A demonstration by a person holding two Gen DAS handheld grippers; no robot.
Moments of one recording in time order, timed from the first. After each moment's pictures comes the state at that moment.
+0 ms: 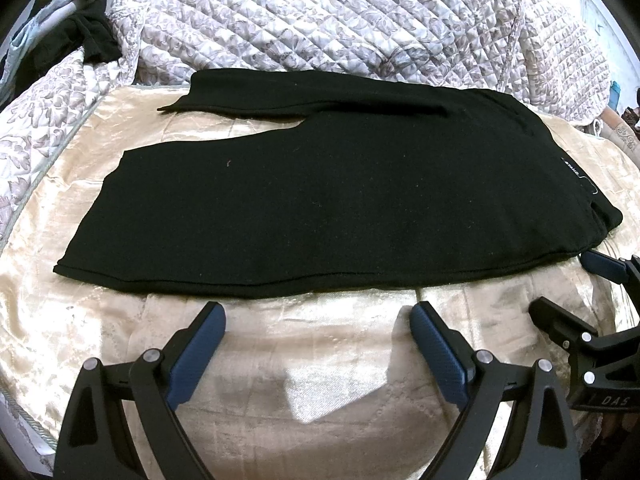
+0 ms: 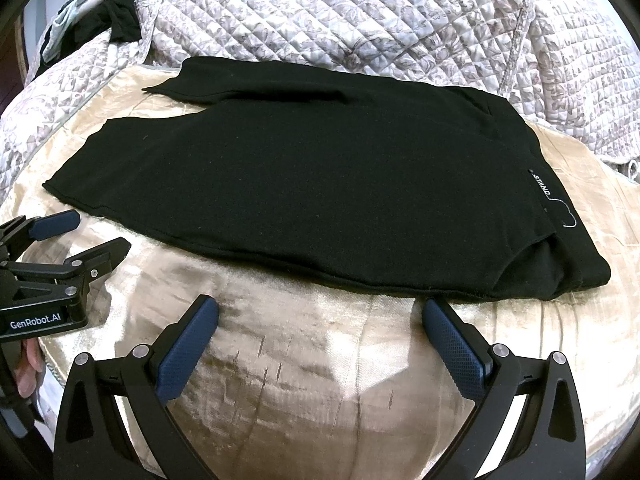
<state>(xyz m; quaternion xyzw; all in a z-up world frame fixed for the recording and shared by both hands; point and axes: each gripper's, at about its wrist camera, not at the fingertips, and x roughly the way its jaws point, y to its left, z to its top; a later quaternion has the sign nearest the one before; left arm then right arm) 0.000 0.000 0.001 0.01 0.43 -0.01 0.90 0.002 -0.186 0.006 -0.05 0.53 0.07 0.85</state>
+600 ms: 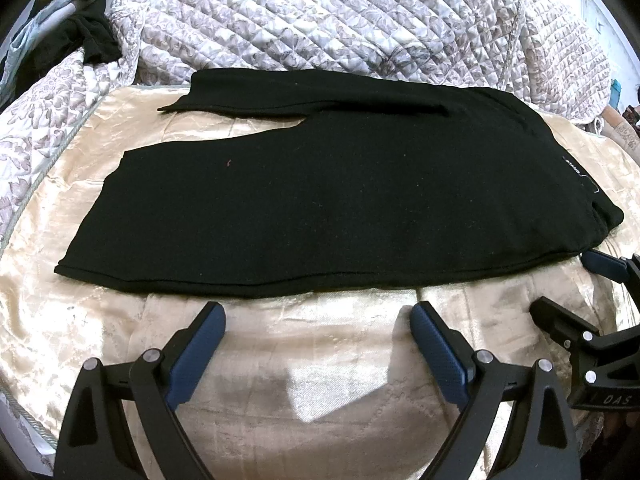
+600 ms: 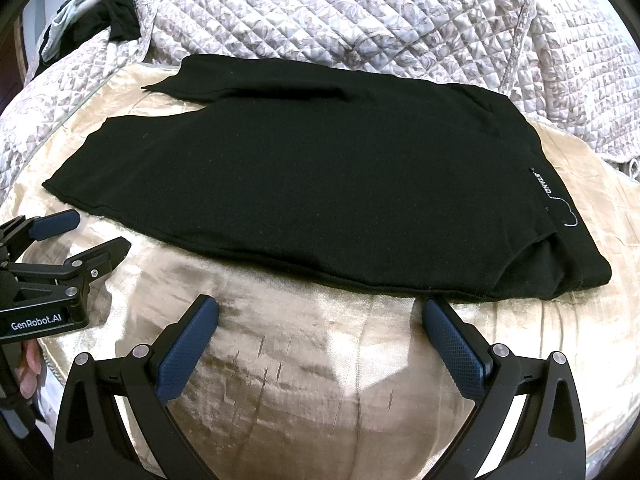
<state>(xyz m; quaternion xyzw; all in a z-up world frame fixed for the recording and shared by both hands) -0.001 0.002 0.000 0.01 0.43 -0.01 0.90 0.005 -0.186 0.004 -0.04 0.53 0.07 0.84</state>
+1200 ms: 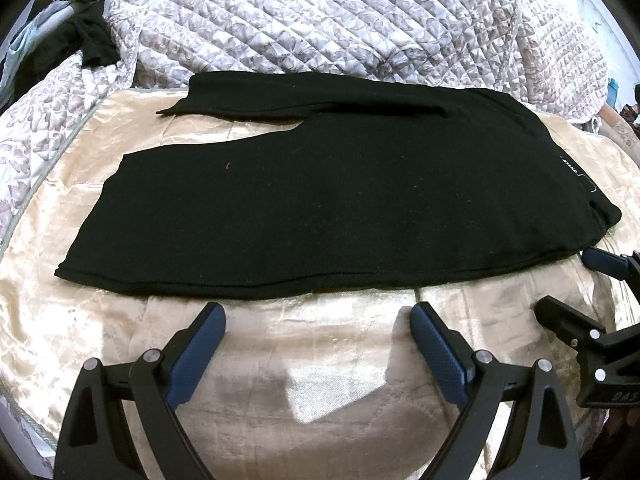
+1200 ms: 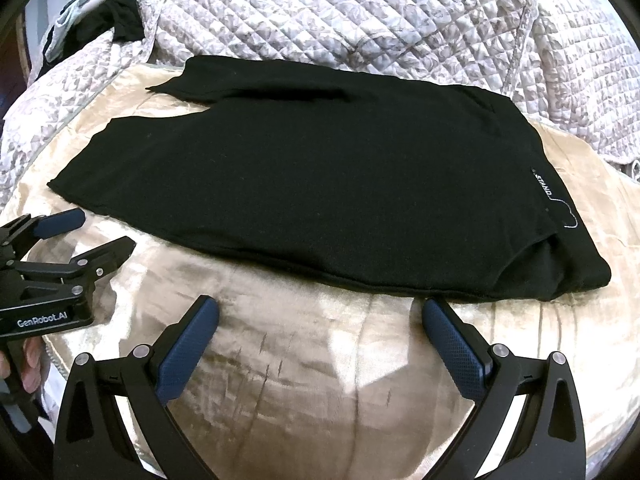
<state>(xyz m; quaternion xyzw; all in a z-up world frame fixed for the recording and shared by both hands) -0.001 0.002 0.004 0.02 0.43 -0.01 0.90 0.000 -0.187 0.009 -0.04 0.53 0.08 0.85</state>
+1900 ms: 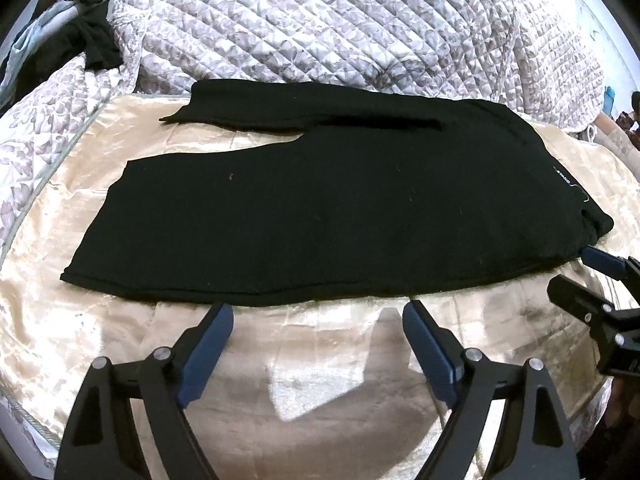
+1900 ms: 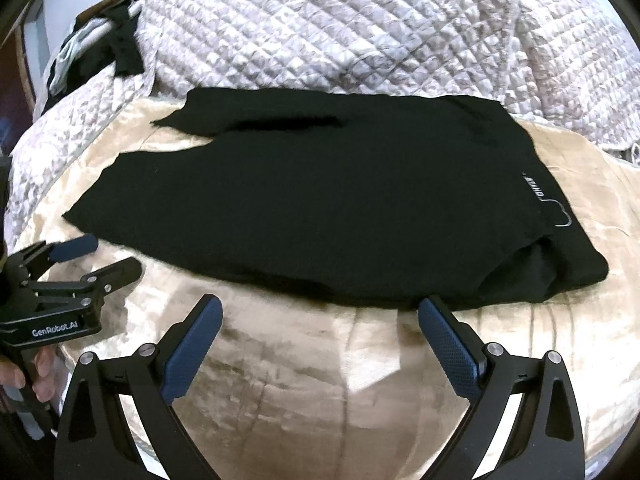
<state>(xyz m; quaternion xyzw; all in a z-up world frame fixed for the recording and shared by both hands) -0.005 0.004 0.011 0.01 0.42 -0.02 0.91 0.000 -0.205 0.023 0.01 0.50 0.08 0.86</state>
